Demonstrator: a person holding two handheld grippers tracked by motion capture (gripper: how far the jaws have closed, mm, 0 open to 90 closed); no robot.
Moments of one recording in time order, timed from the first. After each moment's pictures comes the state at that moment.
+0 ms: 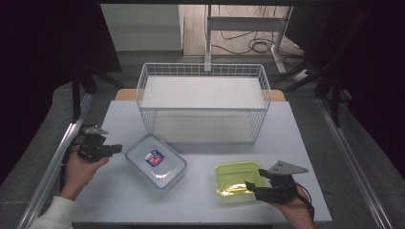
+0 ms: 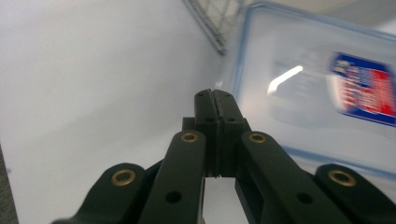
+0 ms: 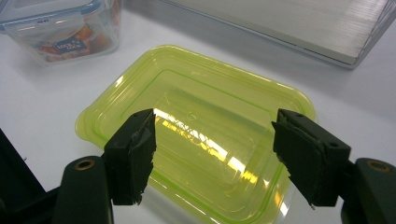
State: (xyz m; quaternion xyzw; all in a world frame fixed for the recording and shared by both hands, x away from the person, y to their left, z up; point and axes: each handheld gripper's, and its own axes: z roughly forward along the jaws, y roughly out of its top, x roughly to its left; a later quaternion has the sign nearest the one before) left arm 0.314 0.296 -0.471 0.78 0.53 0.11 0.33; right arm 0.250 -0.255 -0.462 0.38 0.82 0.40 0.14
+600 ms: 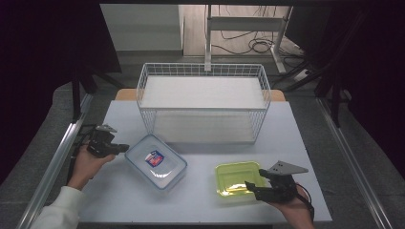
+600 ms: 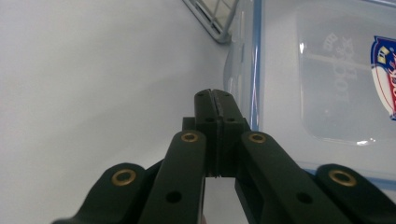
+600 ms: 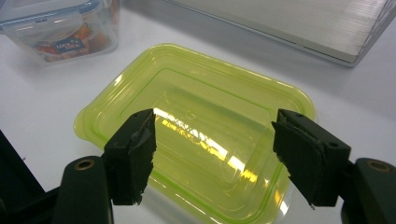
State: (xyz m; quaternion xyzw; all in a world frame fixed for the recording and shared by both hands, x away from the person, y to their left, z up) left arm 0.334 0.292 -0.490 0.81 0.49 0.08 0.32; right arm 0.250 -0.255 -0.463 0.38 0.82 0.39 0.14
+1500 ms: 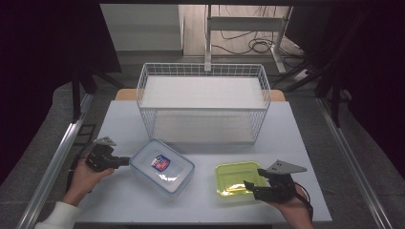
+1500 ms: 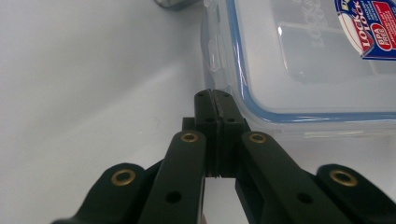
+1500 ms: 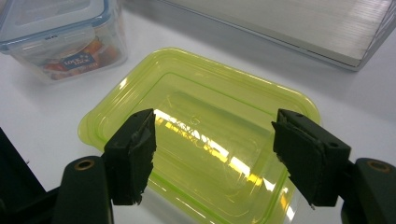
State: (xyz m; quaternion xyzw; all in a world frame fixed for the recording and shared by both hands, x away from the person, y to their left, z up) left arm 0.299 0.285 -0.501 0.82 0.45 0.04 0.35; right arm 0.251 -0.252 -0.461 0.38 0.82 0.40 0.14
